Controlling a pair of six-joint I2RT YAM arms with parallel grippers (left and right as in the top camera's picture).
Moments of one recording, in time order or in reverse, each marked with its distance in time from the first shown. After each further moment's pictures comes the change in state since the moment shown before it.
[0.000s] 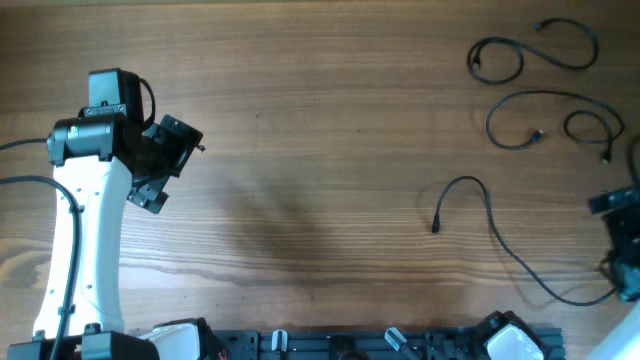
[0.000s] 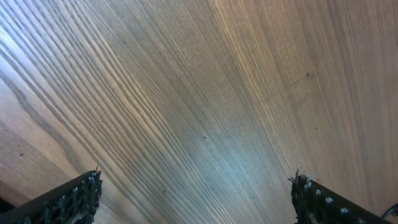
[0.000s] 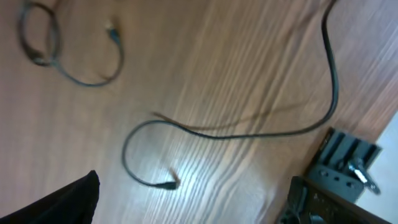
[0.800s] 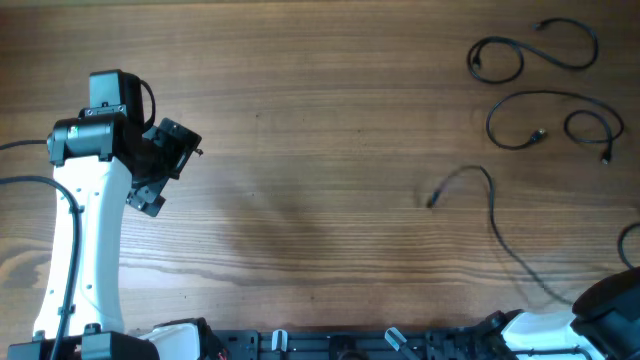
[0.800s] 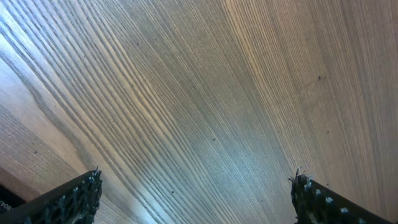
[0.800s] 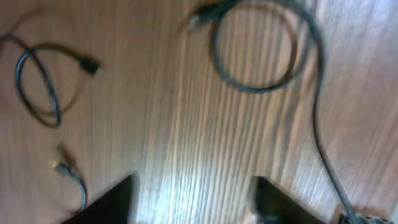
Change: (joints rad) left arm 0.000 0.000 0.000 -0.023 -0.030 0.000; right arm -0.051 0.592 0.194 0.280 0.177 0.124
